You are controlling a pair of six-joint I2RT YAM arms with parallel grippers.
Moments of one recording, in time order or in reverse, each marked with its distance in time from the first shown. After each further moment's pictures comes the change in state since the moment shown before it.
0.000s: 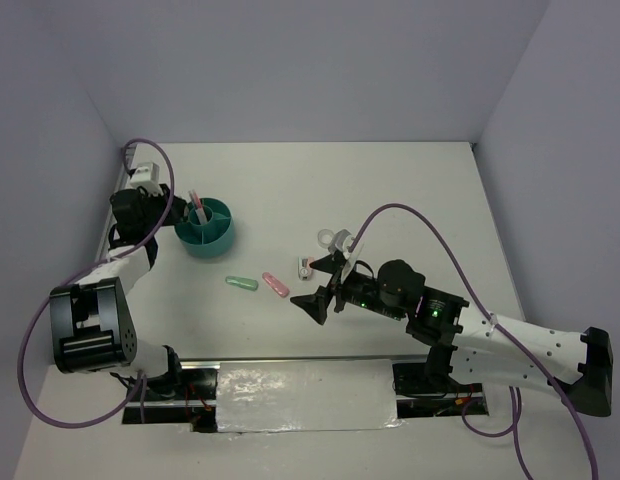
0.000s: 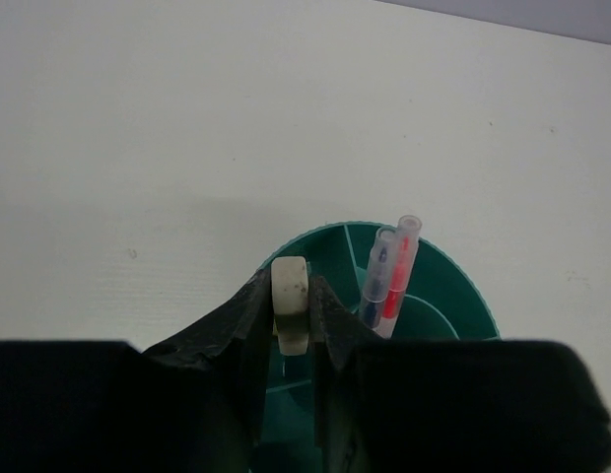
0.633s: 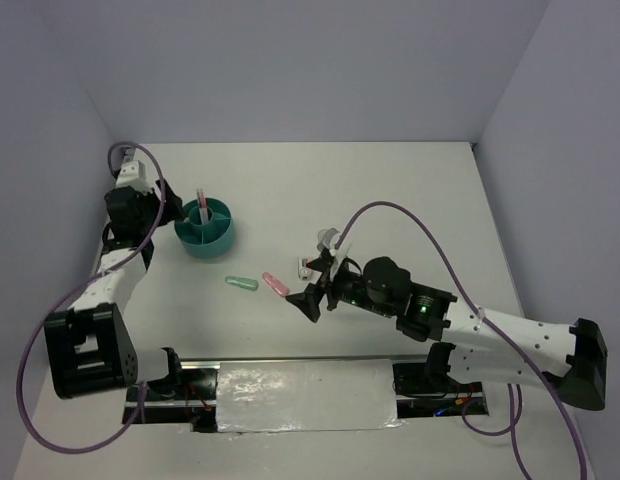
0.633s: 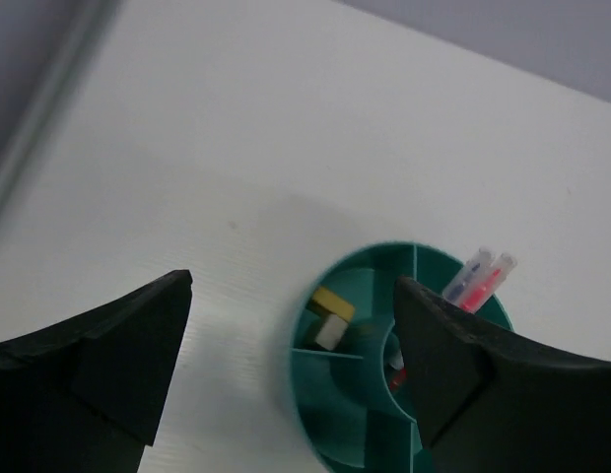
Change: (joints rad) left arm -0.007 -0.113 0.013 -0.179 -0.209 -0.039; right arm 0.000 0.068 0.018 -0.009 0.030 0.003
